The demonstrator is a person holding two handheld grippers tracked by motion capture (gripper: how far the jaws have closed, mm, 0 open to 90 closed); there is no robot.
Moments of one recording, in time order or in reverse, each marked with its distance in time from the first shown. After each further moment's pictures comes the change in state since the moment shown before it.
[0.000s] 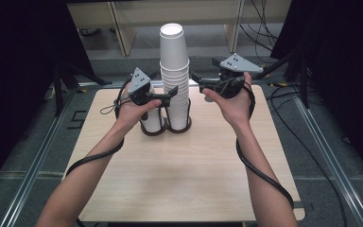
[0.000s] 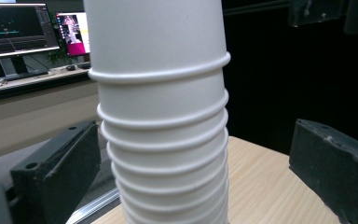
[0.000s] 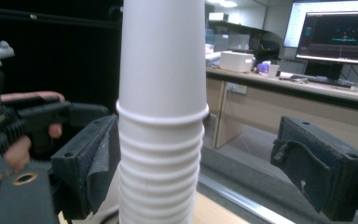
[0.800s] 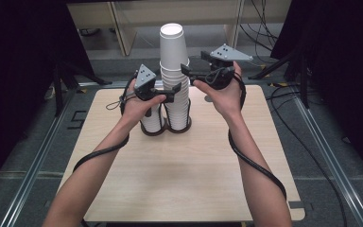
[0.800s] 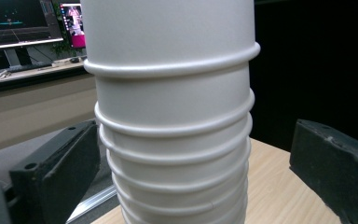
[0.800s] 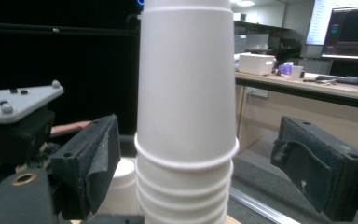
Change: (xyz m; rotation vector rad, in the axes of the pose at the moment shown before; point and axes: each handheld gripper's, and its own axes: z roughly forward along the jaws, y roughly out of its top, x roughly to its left) left arm 0.007 -0.003 0.021 0.025 0.022 -0.020; right arm 0.006 0.015 0.028 0.001 0.075 0.041
